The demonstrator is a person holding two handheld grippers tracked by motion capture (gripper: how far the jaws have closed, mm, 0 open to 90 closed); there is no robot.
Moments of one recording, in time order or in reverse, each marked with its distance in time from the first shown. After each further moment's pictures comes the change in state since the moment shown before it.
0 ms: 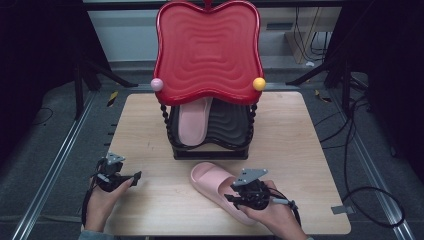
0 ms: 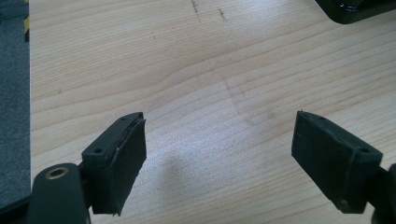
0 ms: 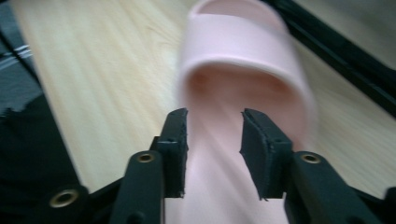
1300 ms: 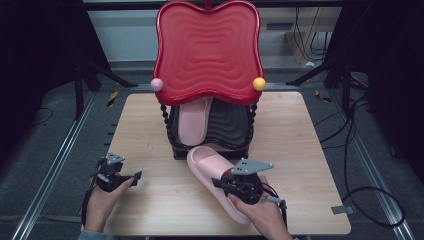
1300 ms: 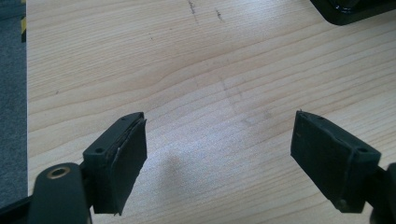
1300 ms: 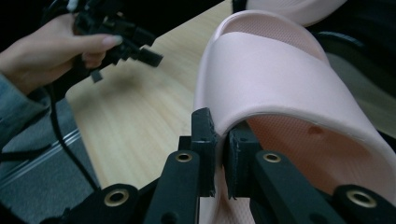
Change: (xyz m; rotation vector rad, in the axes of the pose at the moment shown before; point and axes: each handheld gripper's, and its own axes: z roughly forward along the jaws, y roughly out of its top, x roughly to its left) left arm 0.000 0.000 -0.001 -0.003 -0.009 -0.001; right arm 0.014 0.036 -0.015 -0.289 0.064 0.164
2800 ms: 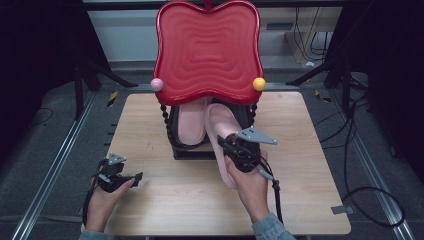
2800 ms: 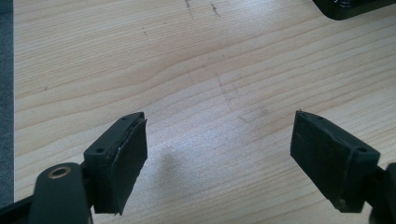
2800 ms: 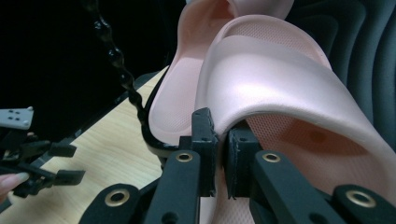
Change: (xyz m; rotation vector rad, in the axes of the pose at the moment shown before) left arm -0.002 -0.001 0.004 0.012 -0.016 -0.001; right arm -0.026 0.061 0.012 -0.248 -0.316 0.143
